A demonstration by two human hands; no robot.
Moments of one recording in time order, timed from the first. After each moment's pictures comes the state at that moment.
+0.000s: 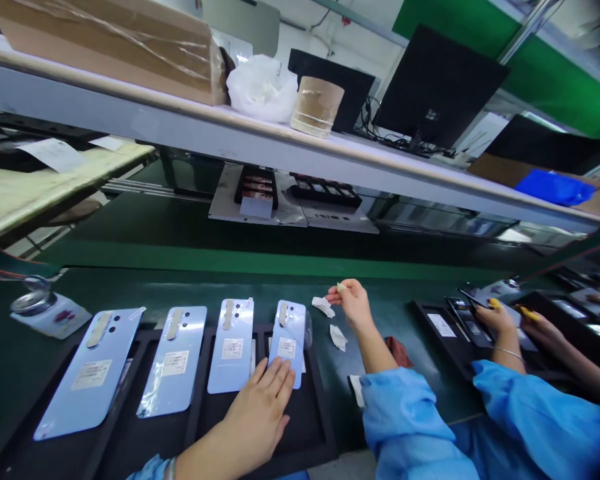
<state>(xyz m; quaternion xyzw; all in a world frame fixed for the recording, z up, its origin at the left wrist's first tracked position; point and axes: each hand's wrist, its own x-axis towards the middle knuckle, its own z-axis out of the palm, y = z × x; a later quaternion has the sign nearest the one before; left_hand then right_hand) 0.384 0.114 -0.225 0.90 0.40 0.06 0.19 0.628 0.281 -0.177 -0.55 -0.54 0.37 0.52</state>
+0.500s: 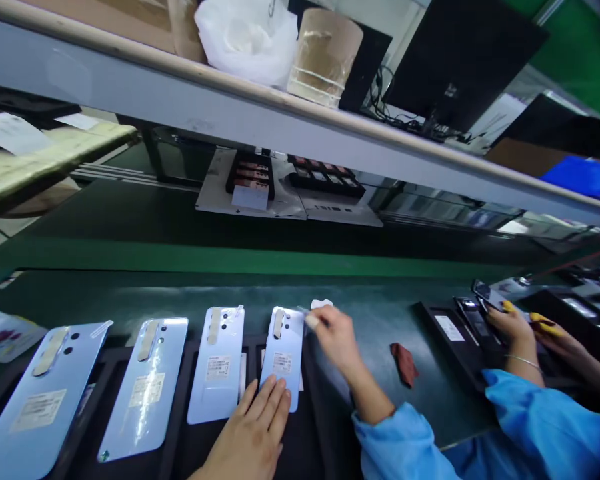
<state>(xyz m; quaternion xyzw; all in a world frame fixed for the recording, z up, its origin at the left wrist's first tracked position) 0.388 0.124 -0.242 0.91 0.38 0.06 0.17 0.604 0.255 -0.213 -0.56 -0.71 0.20 0.39</state>
